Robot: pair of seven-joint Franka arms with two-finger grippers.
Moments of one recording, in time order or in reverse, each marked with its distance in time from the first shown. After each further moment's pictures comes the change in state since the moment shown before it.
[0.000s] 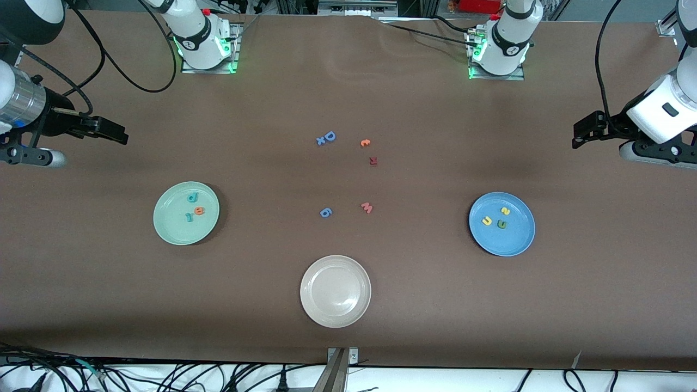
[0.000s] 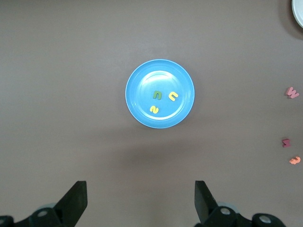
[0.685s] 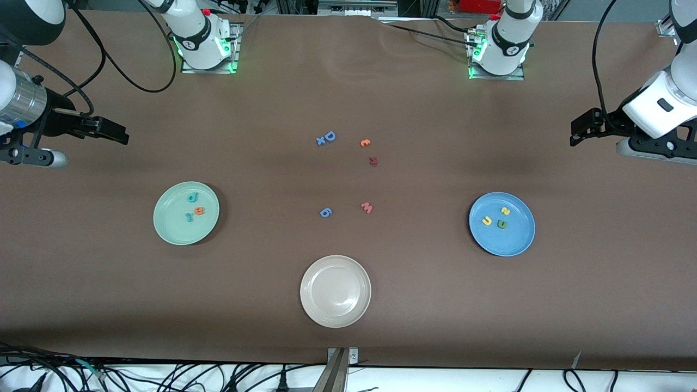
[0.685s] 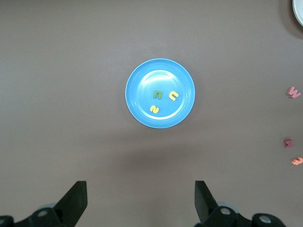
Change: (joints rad) left arm 0.000 -0.040 0.000 -0.062 0.000 0.038 0.000; right arm -0.001 0.001 0.000 0.000 0.001 0.000 -0.010
